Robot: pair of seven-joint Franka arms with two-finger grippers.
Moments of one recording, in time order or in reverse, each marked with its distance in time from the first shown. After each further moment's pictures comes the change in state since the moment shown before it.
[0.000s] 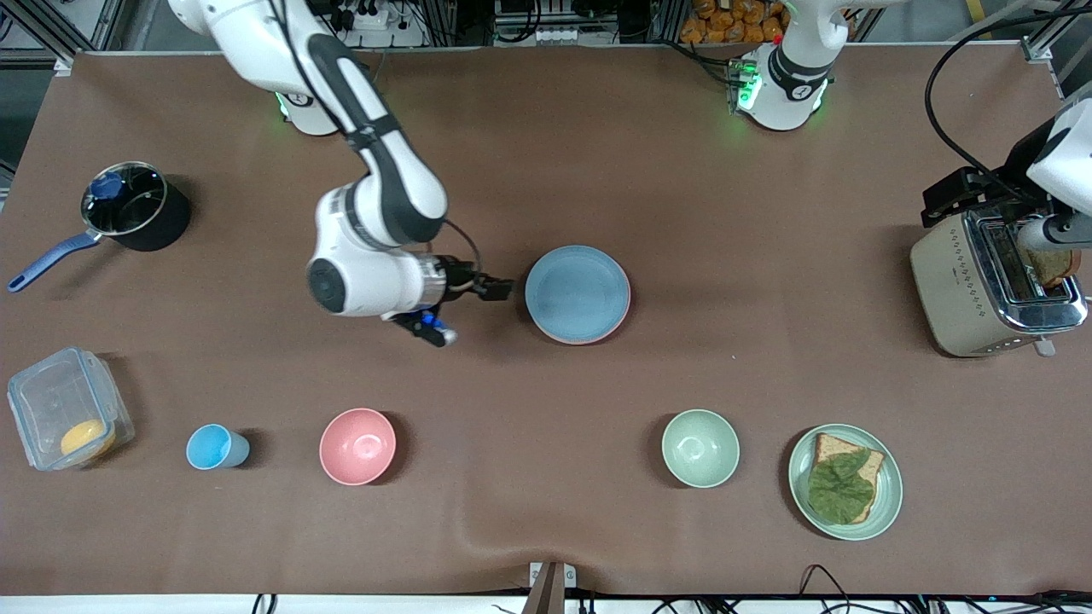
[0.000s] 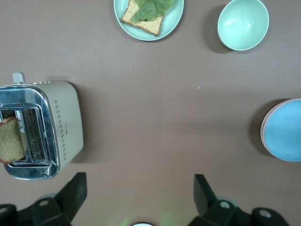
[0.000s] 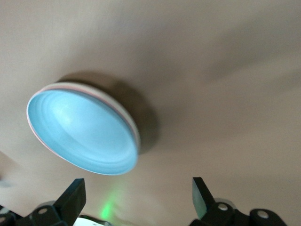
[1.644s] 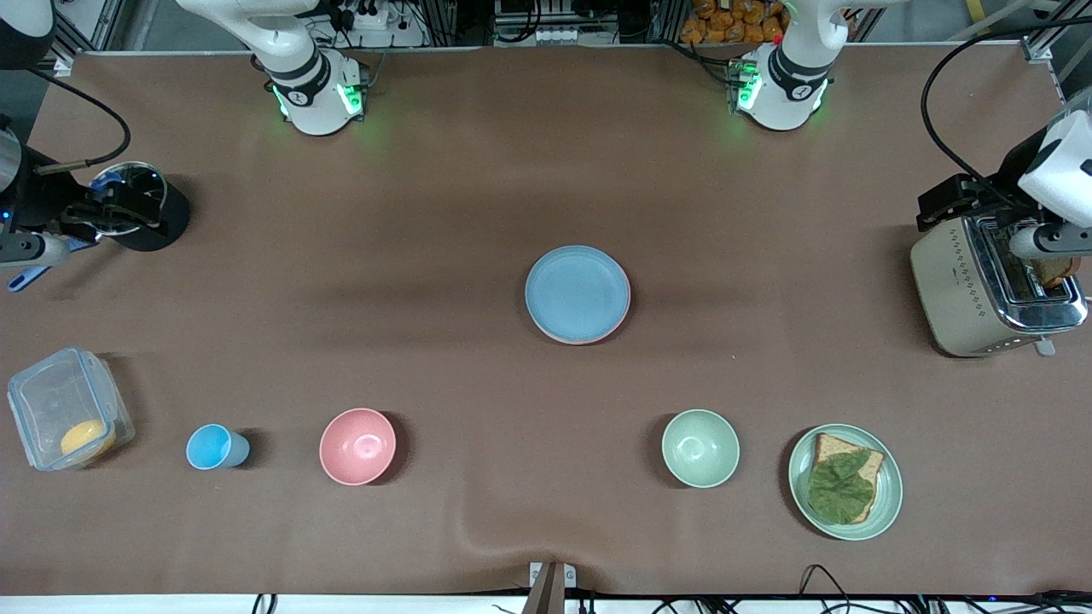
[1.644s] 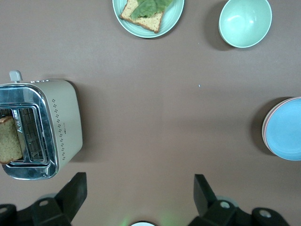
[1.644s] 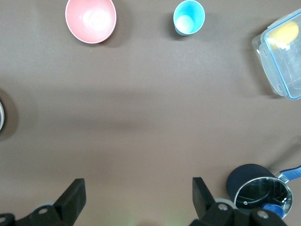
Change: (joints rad) left arm 0.000 0.010 -0.001 -0.003 0.000 0.000 0.001; right arm -0.588 -0.432 0.172 0.181 -0.701 -0.406 -0.578
